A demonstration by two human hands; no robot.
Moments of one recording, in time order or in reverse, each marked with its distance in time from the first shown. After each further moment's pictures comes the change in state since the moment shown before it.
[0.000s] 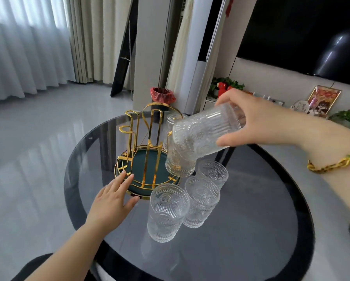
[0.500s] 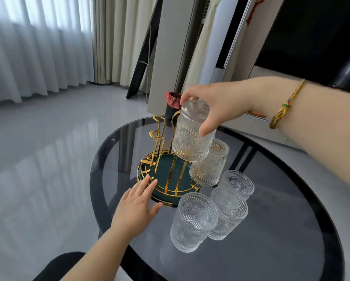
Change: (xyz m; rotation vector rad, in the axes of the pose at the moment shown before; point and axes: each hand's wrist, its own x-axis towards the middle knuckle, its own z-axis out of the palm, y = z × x) left_hand 0.001 -0.007 0.005 -0.026 0.013 0.024; right_hand 0.101 -0.072 0.012 -0.391 -0.285 -0.185
